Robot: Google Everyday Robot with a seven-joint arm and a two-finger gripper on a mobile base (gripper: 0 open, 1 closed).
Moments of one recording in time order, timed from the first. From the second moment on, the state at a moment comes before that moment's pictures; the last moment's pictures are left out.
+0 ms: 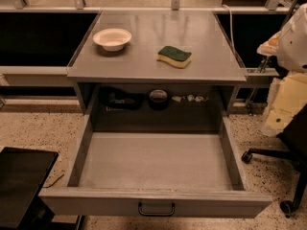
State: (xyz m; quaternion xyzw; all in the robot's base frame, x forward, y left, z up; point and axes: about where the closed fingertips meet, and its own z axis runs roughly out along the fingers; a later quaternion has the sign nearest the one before) arm 0.438 -0.217 0.976 -0.60 0.78 -0.03 0.16
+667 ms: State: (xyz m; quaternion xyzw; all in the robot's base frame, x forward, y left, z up) arm 0.440 -0.217 0.976 -0.60 0.78 -0.02 0.17
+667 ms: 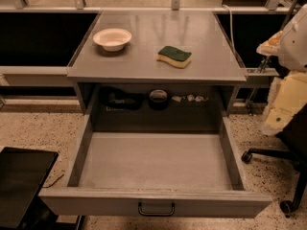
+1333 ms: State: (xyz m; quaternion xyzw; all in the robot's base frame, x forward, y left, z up) arm 0.544 -0.167 0.960 -0.66 0.72 0.04 0.22
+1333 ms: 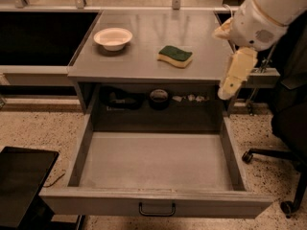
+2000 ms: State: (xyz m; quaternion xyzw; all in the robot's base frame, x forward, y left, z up) arm 0.673 -0.103 0.945 -0.66 0.71 -0.02 0.25
